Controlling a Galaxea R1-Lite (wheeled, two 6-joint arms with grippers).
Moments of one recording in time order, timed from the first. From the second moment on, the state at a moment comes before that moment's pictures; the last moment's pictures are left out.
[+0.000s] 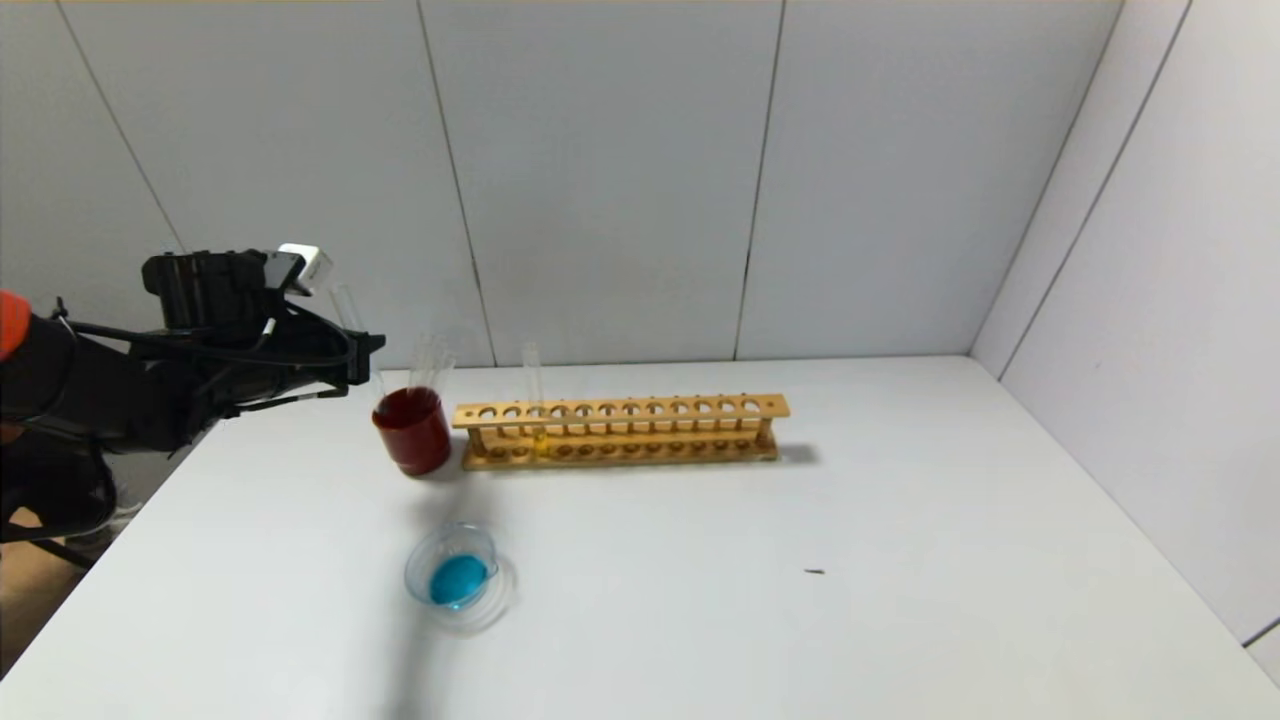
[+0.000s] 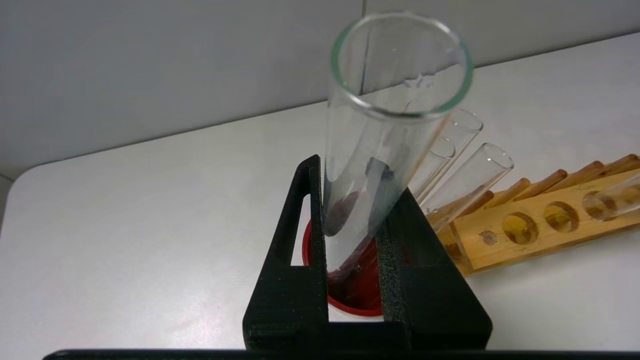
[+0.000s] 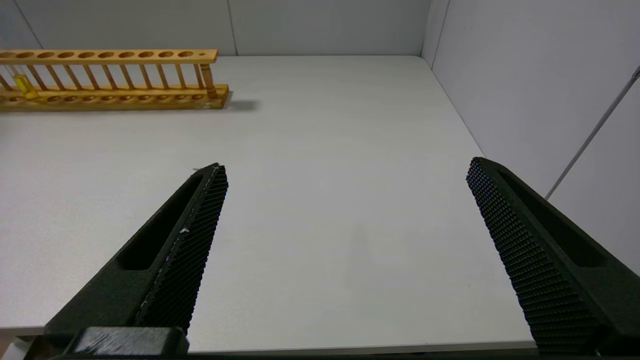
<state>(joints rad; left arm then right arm) 0.07 2.00 -1.09 -0.61 -0.27 0.11 0.00 0.00 0.00 0.00 0.00 0.00</state>
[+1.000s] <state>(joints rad) 0.06 2.11 -1.12 -0.62 -0.27 0.09 0.00 0.00 0.00 0.00 0.00 0.00</state>
